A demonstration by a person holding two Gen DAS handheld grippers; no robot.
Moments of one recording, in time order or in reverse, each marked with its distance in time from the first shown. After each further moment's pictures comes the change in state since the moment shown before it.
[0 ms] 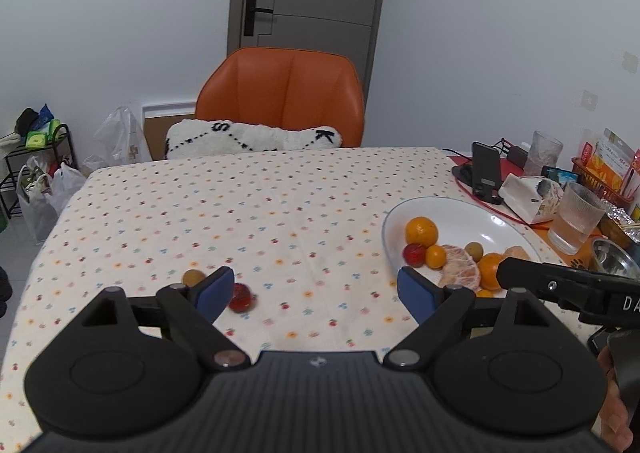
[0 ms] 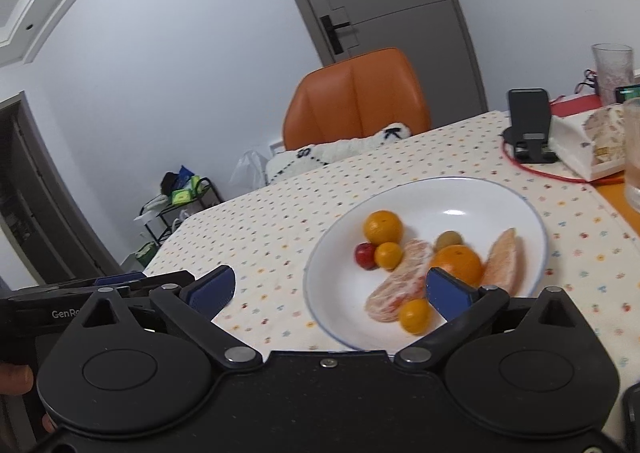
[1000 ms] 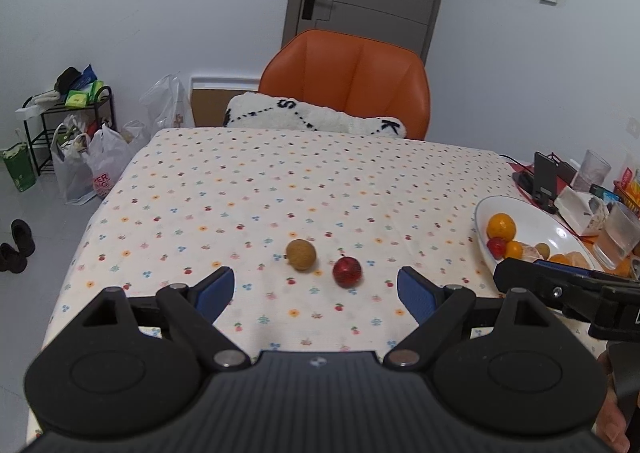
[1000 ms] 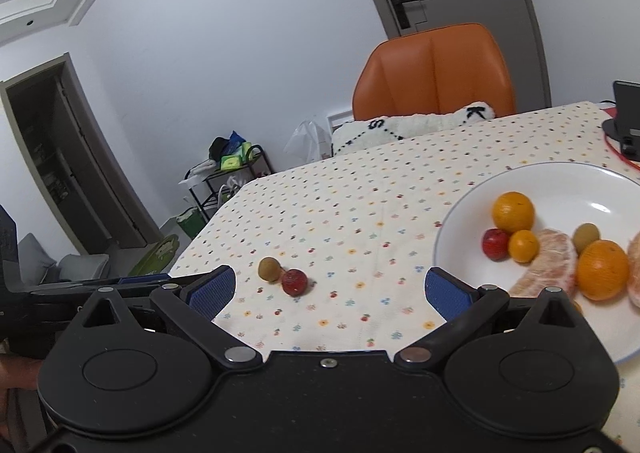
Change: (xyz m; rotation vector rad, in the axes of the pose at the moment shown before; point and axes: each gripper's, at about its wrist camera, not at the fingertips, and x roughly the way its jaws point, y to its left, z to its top) left arm -0.002 0.079 -0.015 -0.120 0.035 0.080; right arm 0.053 0.070 -0.009 -0.087 0.077 0.135
